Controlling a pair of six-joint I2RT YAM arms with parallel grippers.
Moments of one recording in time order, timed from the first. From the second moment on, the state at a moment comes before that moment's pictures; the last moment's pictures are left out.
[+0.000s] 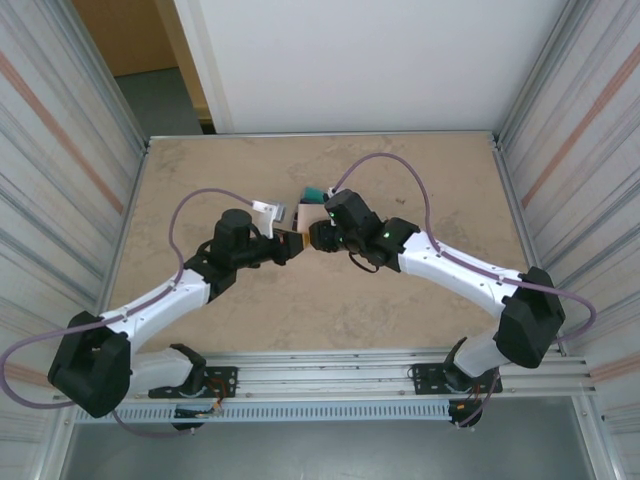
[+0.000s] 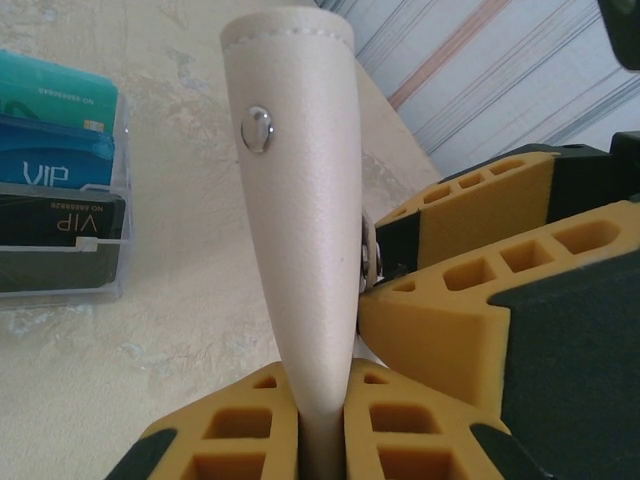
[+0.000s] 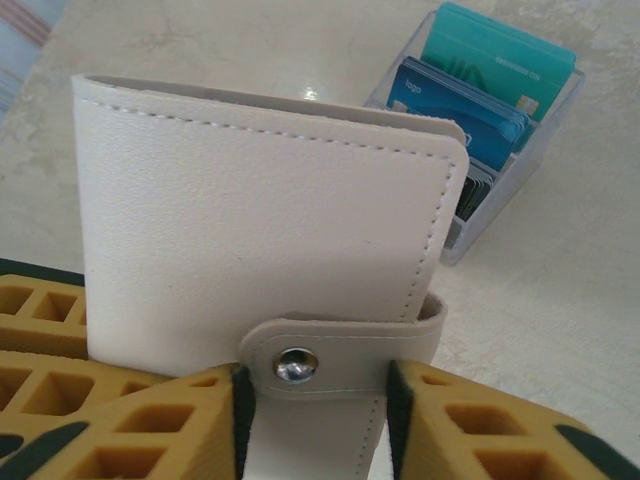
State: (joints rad) left arm -0.56 1.20 0.66 0.14 0.45 -0.48; right arm 0.87 1.47 1.19 -0.46 0.14 0.57
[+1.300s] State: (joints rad) left arm -0.58 1.19 0.66 0.13 0.43 -0.47; right arm 0.80 1.39 1.10 -0.46 0.21 0.61
